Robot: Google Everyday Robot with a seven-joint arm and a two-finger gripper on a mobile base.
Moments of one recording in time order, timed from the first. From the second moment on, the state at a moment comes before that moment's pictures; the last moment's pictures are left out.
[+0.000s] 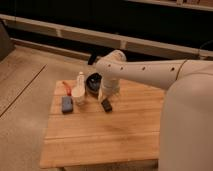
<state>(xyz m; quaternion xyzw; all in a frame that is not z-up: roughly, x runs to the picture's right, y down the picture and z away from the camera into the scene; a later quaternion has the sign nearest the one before) 0.018 0.055 0.775 -0.24 0.19 0.62 0.72</state>
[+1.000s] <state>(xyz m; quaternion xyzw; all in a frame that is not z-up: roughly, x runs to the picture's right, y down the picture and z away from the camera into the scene) 0.018 0.068 0.839 -0.28 0.22 0.55 0.75</state>
